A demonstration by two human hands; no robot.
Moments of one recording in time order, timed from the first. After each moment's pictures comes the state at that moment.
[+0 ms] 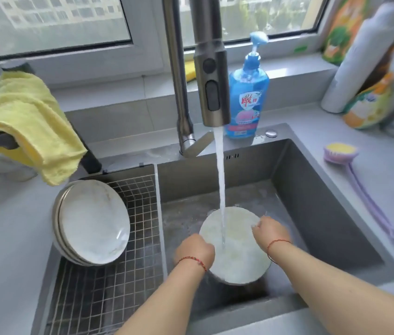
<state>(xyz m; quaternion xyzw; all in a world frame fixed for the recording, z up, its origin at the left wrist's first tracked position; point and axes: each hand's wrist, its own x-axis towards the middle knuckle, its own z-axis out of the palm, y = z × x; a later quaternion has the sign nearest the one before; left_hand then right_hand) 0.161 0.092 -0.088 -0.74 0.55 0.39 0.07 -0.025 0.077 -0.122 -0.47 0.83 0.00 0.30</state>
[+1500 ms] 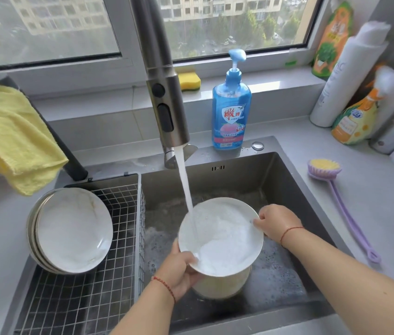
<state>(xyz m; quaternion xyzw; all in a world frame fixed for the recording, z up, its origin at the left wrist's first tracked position) 0.146 0.105 -0.108 -0.55 0.11 0.74 -0.36 -0.094 0.043 -0.057 -0.62 0.75 0.02 0.24</state>
